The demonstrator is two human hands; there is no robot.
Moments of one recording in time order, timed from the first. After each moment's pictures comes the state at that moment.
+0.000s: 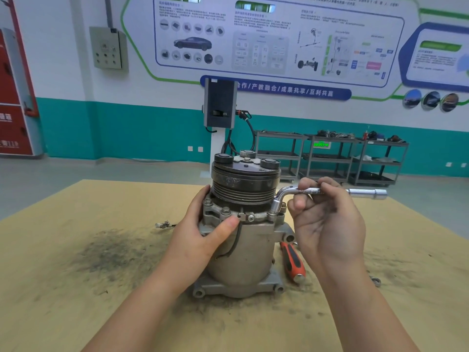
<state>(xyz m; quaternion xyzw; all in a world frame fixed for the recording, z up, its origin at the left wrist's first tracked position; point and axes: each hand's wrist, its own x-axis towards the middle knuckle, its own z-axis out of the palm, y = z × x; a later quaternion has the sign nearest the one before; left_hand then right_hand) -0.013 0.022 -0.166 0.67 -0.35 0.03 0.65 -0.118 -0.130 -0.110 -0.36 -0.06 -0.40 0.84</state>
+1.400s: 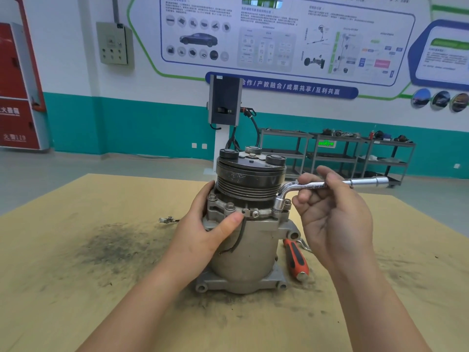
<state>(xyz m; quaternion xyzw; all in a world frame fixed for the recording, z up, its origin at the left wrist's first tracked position) -0.014 0.022 -0.166 0.68 -0.34 0.03 0.65 -0.119 -0.132 -0.106 -0.41 -0.05 -0.41 0.82</state>
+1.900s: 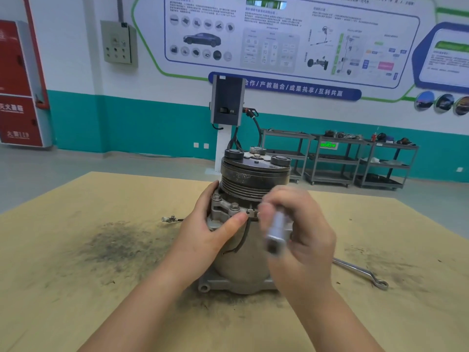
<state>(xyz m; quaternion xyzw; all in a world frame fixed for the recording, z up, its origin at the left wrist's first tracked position) -0.012 0.023 -0.167 0.66 -0.36 0.01 0.66 -0.113 -0.091 -0.139 -0.71 -0.18 -0.60 0.33</state>
